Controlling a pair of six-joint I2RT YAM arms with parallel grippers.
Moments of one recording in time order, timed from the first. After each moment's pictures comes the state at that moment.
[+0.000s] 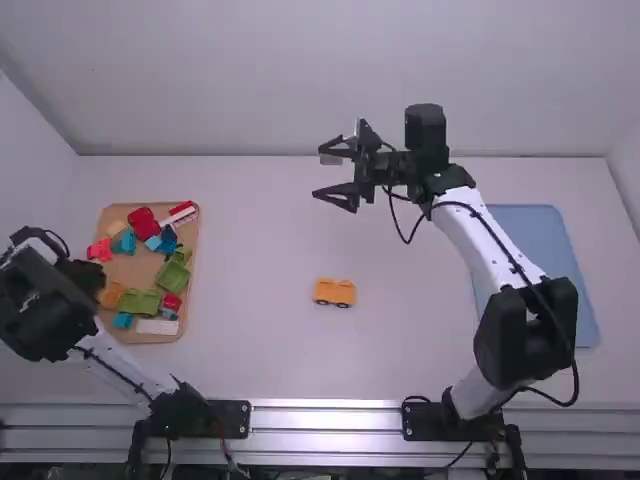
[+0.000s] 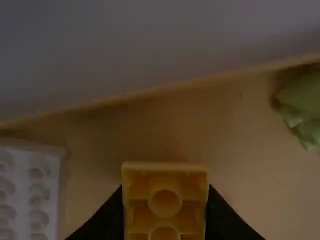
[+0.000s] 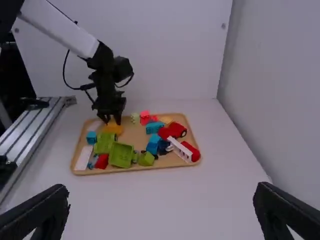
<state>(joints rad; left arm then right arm) 0.89 2.04 1.39 -0.80 0.00 -0.55 0.27 1.73 1.45 -0.17 -1.21 -0.45</state>
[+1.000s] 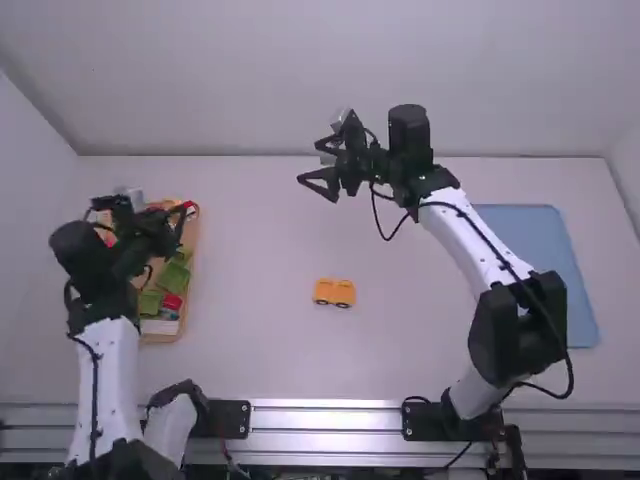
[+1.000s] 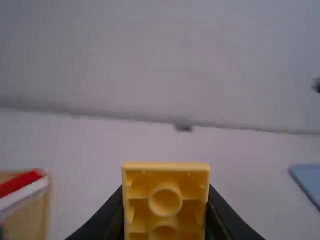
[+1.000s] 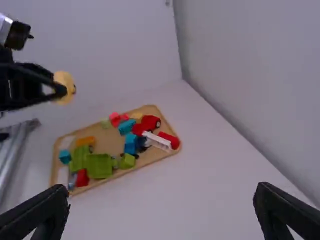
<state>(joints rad) 0.48 0.96 0.68 0.00 0.81 -0.11 0.33 1.76 1.46 -0.08 -0.98 -0.14</state>
